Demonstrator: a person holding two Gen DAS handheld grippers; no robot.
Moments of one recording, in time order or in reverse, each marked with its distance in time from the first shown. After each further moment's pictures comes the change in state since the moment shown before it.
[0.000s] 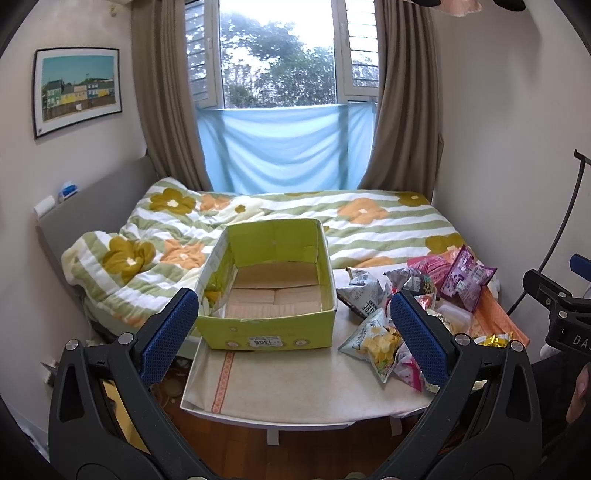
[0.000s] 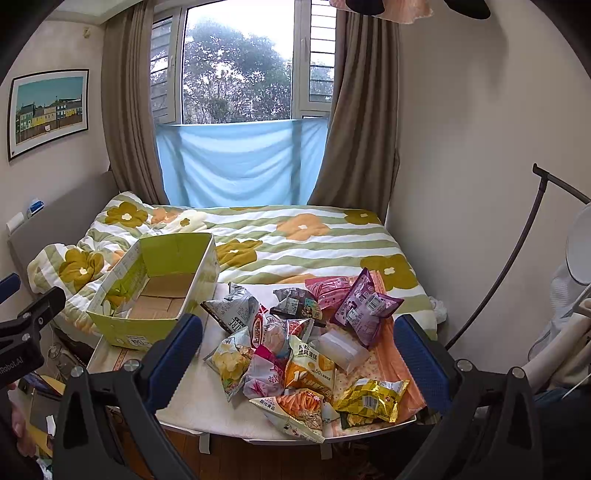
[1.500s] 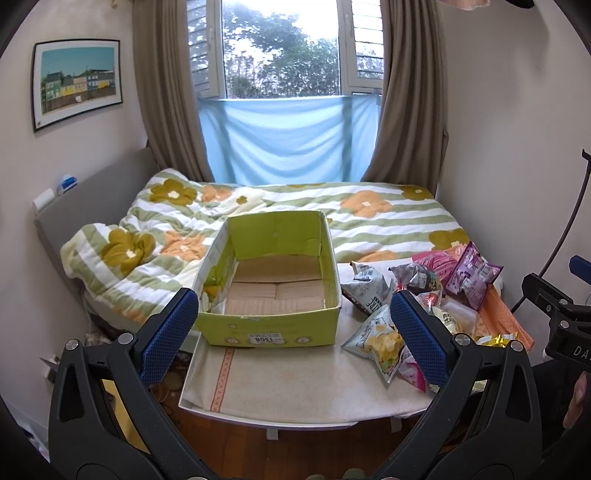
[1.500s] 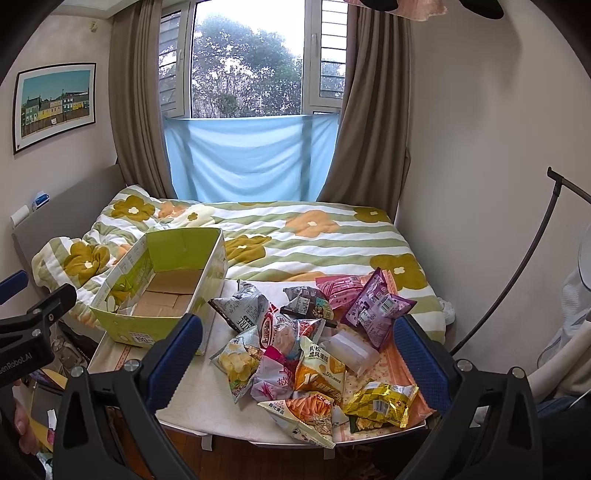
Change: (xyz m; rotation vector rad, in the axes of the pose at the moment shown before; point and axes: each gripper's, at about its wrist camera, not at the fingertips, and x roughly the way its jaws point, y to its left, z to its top) left arm 0.017 0.002 0.002 -0.008 0.036 0.007; right arm 0.015 0.010 0.000 -0.020 0.016 0.021
